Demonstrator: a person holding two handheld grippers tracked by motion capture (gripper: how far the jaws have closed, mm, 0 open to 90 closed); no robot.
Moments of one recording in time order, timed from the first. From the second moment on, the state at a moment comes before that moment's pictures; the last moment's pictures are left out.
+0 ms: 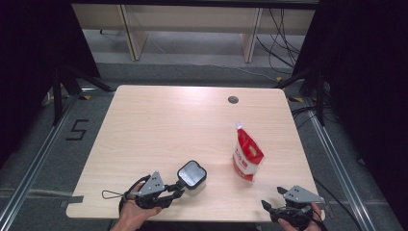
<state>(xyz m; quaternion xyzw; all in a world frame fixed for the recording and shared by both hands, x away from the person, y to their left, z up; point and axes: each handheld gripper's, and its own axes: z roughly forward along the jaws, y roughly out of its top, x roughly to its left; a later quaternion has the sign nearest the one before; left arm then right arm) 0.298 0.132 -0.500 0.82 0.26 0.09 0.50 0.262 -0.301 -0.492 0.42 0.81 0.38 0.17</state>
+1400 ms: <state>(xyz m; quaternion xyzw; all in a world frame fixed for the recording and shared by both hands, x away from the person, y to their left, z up) 0.312 0.138 -0.502 0.84 0.23 0.12 0.48 0.263 -0.299 -0.493 0.41 0.82 0.37 0.17</state>
